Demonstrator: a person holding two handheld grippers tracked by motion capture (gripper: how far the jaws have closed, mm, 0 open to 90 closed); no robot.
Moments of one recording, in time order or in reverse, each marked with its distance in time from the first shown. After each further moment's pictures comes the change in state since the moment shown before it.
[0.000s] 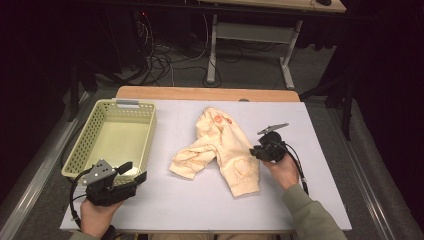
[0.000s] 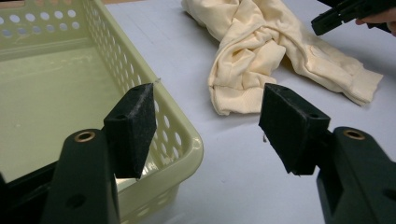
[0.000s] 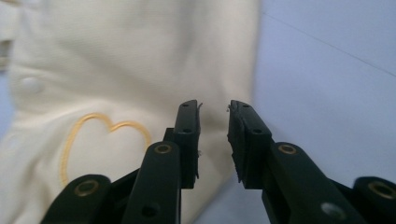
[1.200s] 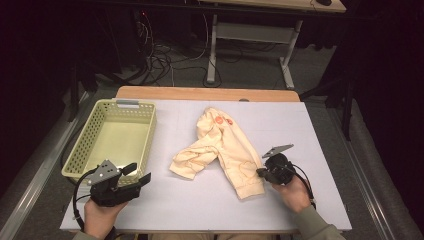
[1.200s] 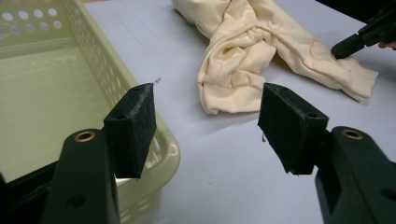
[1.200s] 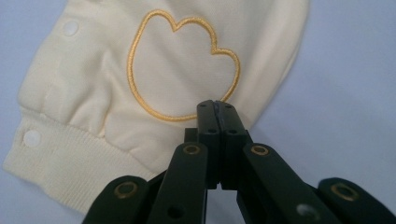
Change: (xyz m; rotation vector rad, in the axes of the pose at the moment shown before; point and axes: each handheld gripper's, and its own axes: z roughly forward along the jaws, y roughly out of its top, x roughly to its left) left arm -0.004 0.000 0.002 0.006 -0.005 0.007; right arm 0.030 -0.050 -0.025 0.032 0.087 -0.072
